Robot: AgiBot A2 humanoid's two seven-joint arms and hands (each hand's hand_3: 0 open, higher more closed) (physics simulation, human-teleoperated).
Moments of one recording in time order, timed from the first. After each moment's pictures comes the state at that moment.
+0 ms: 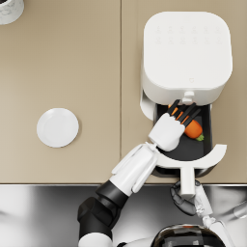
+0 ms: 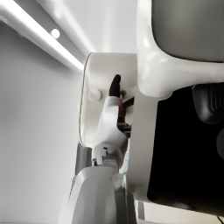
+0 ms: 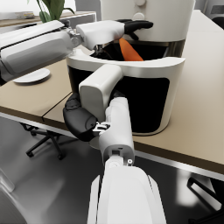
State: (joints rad) left arm 0.86 1.53 0.81 -1.15 2.56 -0.11 0.00; right arm -0.28 -1.35 0.31 1.96 1.44 -0.03 -0.02
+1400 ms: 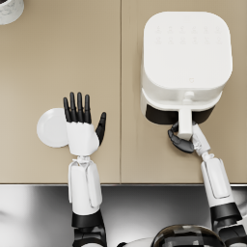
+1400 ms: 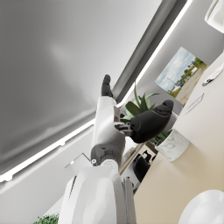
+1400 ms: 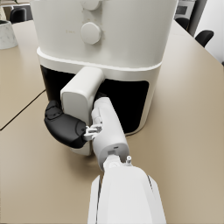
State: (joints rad) left arm 0.51 1.43 -0.07 -1.68 2.56 0.00 0.00; right arm 0.52 -1.48 0.26 1.11 1.43 0.23 -0.01
